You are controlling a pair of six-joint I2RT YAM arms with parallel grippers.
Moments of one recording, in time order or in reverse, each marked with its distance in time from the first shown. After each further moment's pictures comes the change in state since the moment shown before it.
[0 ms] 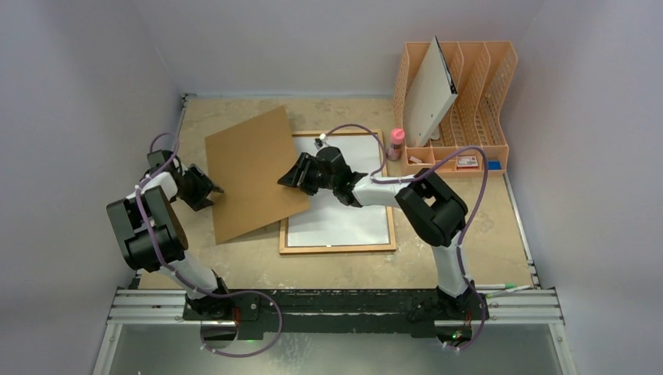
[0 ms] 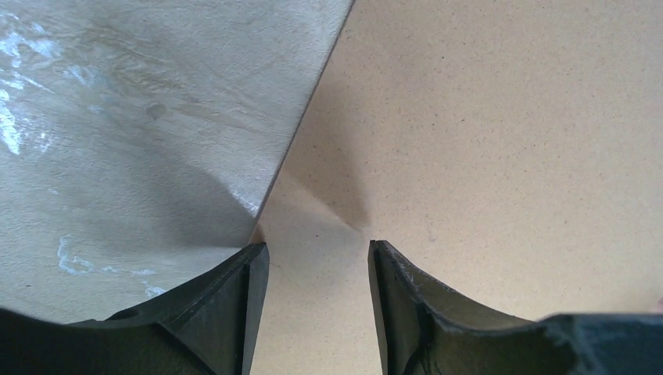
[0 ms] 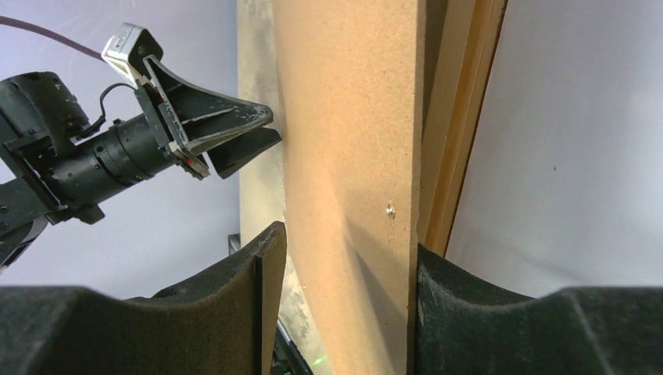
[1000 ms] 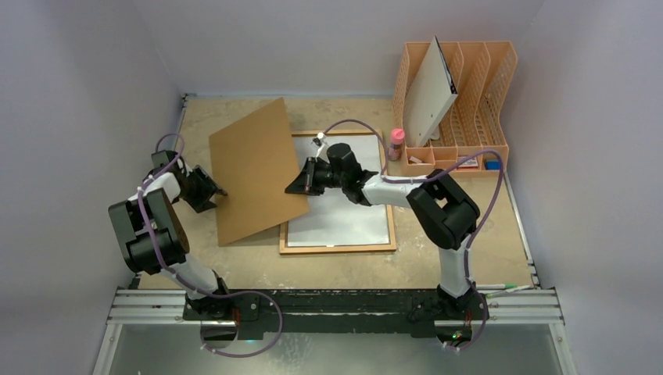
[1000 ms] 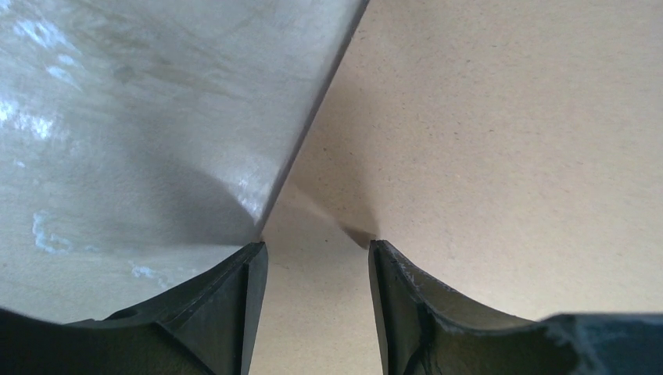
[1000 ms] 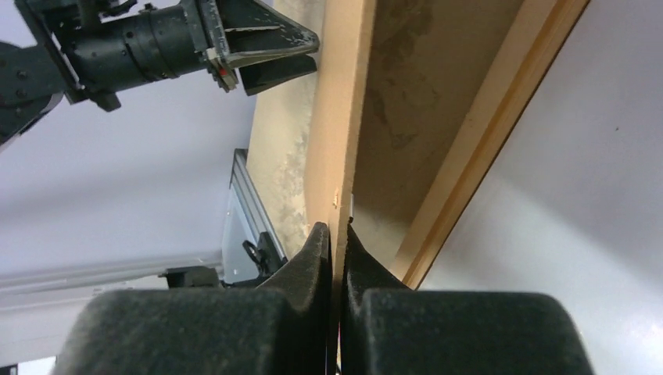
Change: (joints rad) left arm -0.024 -0.027 -0.024 -0.003 -0.003 0.019; right arm -0.047 -0.064 -0.072 0.024 -0.259 -0.166
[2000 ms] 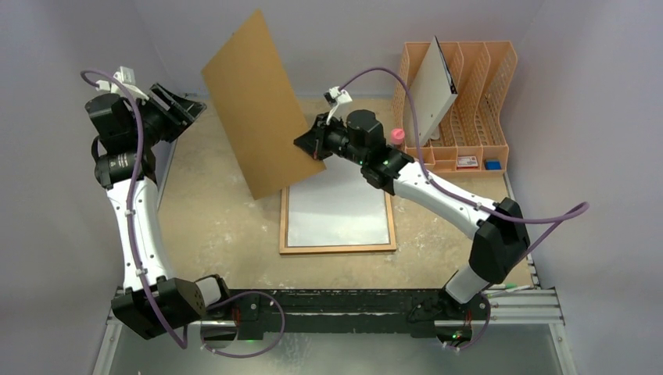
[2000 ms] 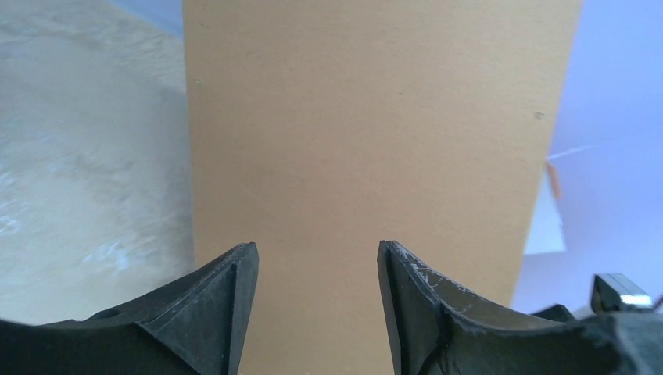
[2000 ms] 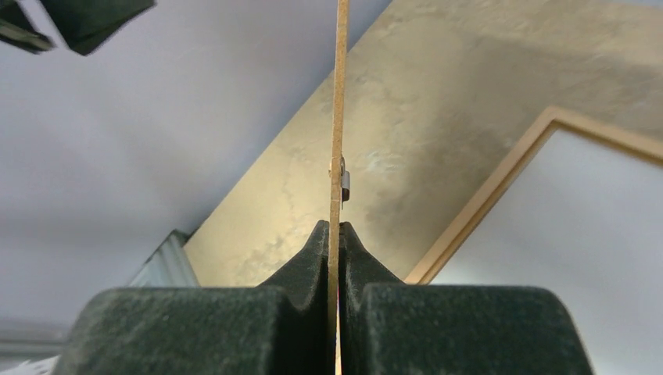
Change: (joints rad) left arm -0.035 -0.423 0.488 -0.101 0.195 -0.140; right arm 0.016 -0.379 0.177 -0.301 0.269 -0.430
